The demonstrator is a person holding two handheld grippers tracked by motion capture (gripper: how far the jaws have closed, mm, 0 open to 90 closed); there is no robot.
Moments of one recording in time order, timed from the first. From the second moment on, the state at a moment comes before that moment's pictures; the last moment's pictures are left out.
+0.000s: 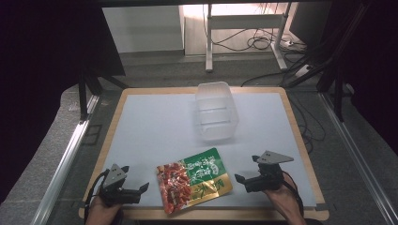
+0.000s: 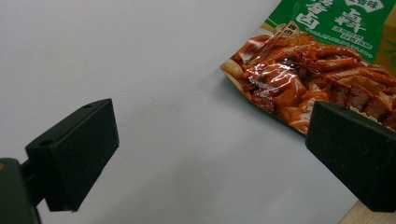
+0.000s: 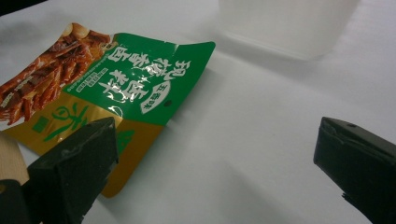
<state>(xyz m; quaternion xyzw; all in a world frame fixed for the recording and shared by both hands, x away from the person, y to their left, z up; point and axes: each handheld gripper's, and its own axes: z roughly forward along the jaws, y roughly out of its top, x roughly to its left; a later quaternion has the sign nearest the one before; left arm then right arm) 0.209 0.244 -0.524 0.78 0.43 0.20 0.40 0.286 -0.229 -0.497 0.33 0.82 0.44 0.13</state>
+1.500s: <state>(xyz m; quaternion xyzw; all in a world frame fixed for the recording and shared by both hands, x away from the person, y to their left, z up) 0.210 0.243 -0.524 0.78 0.43 0.20 0.40 0.312 -0.149 -0.517 0.28 0.89 0.36 0.06</state>
